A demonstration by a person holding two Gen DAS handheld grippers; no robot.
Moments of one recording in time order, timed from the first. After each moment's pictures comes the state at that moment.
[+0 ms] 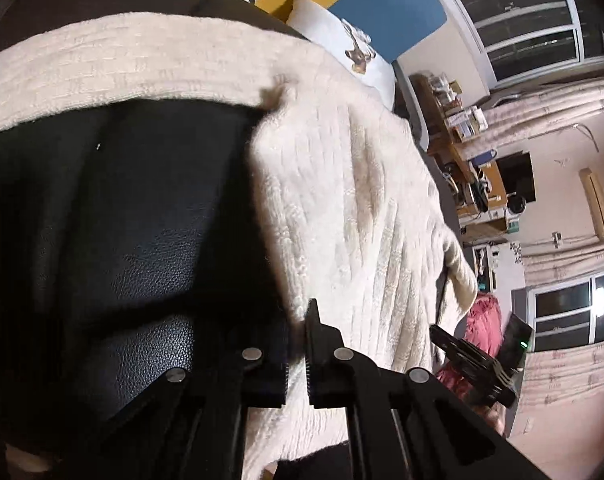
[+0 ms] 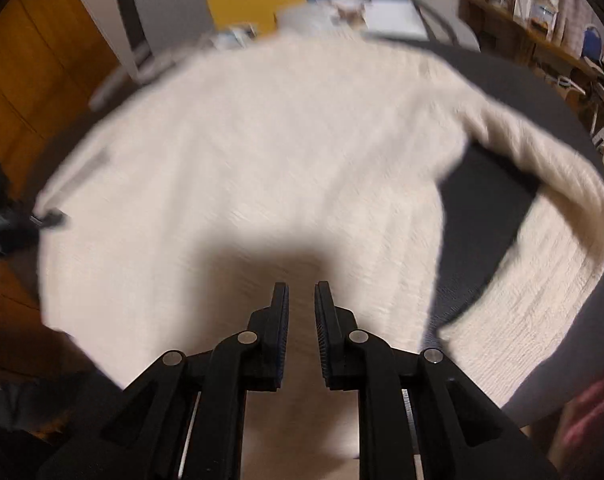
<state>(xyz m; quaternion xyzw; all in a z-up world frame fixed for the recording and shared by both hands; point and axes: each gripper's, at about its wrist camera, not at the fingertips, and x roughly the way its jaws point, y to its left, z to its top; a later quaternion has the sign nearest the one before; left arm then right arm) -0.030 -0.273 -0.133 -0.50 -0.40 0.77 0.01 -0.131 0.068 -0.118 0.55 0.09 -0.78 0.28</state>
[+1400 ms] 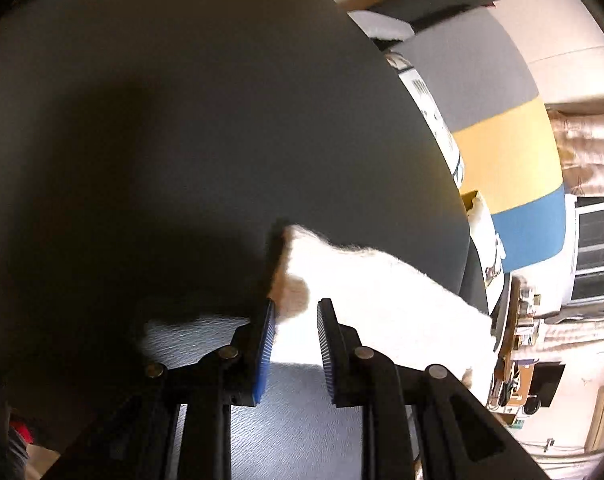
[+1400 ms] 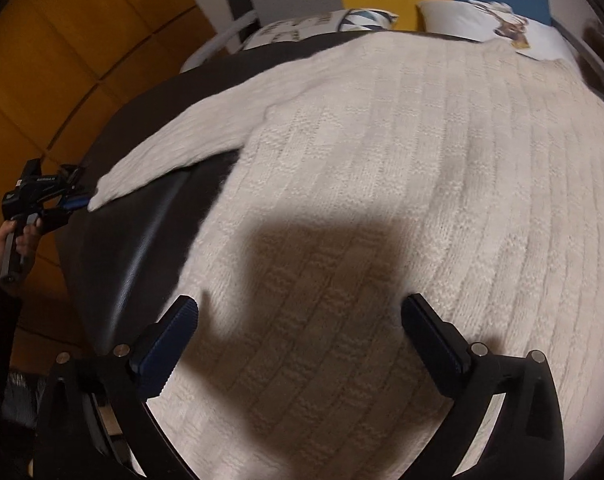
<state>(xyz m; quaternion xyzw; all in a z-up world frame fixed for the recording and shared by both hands) 0.119 -0.590 -0.177 -0.38 -0.55 0.70 -0.26 -0.117 -0.171 -0.131 0.53 0.07 -0.73 0.43</state>
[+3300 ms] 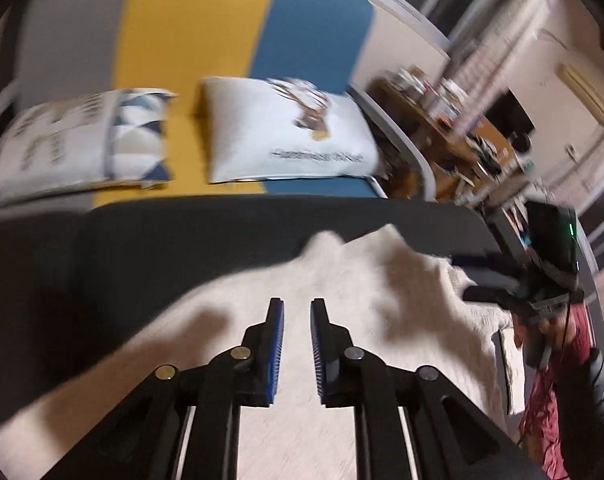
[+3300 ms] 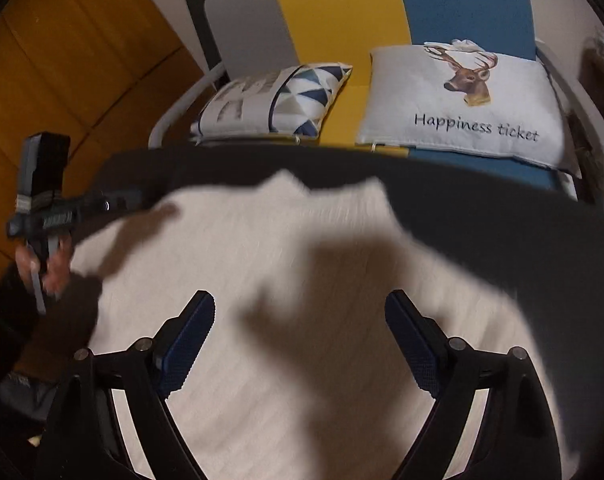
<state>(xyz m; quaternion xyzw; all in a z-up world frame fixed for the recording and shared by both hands) -0.327 -0.336 -0.118 -0.46 -0.19 0.86 0.05 -0.410 -0.097 -0.070 0.50 0.07 -0.73 0.46</state>
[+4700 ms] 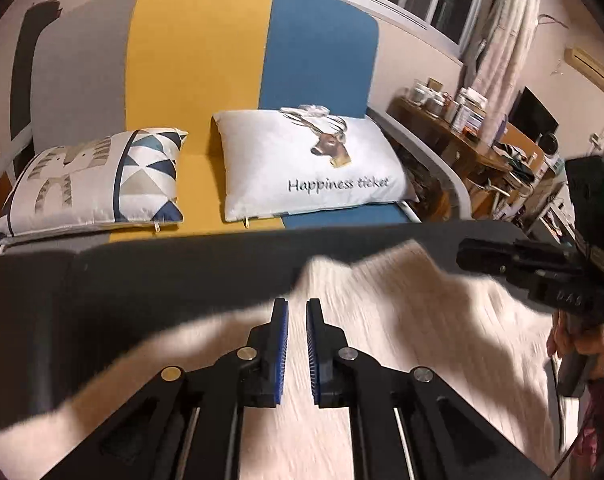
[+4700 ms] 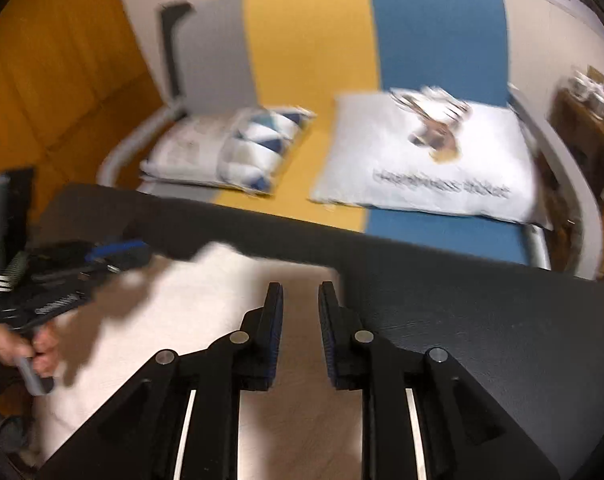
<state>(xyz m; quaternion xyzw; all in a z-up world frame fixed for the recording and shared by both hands) -0.299 -0.293 -0.129 -0.41 -0.12 0.90 -0.03 -0.419 -0.119 -0.079 0.42 0.08 -0.79 0.44</state>
